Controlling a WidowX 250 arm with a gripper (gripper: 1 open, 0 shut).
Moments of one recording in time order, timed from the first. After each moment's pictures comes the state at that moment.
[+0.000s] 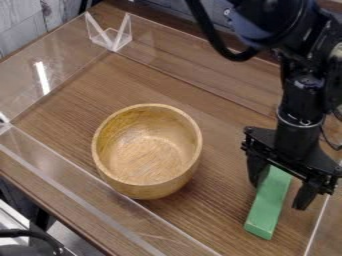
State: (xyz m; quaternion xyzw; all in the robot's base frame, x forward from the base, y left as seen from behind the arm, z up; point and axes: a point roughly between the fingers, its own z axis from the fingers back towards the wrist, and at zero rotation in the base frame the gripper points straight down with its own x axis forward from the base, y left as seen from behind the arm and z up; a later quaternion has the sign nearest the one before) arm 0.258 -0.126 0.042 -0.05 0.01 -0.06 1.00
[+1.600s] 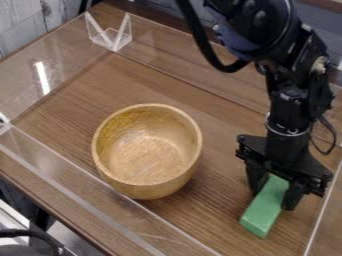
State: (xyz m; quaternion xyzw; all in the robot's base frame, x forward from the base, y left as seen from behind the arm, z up) arm 0.262 -0.124 0.025 -0.06 -0.01 -0.05 1.00
